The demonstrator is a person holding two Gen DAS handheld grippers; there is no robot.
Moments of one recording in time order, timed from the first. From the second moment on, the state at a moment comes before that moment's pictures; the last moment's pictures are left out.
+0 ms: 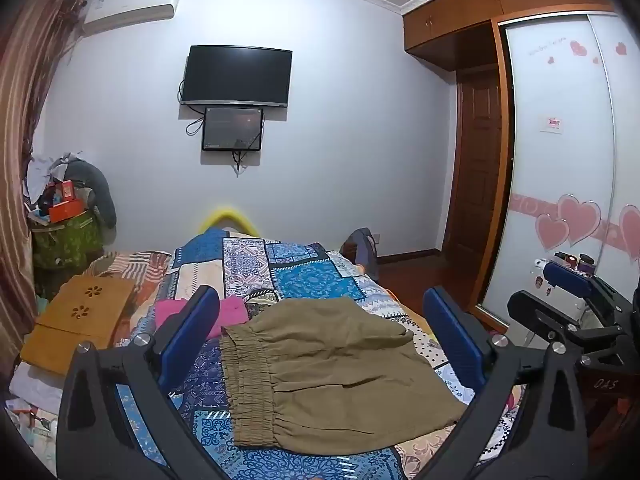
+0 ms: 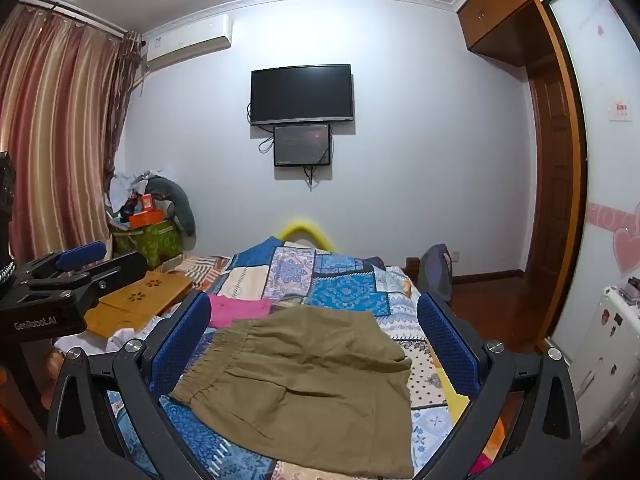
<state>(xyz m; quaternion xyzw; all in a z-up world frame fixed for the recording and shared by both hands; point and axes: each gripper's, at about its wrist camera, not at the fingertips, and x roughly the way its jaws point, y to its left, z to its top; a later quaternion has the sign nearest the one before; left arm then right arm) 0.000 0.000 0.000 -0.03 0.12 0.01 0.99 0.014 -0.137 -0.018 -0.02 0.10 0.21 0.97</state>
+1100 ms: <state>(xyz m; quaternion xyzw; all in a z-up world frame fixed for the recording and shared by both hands) 0.003 0.004 -0.005 -0.03 0.12 0.02 0.99 0.010 -0.133 -0.010 0.00 0.10 0.22 0.97</state>
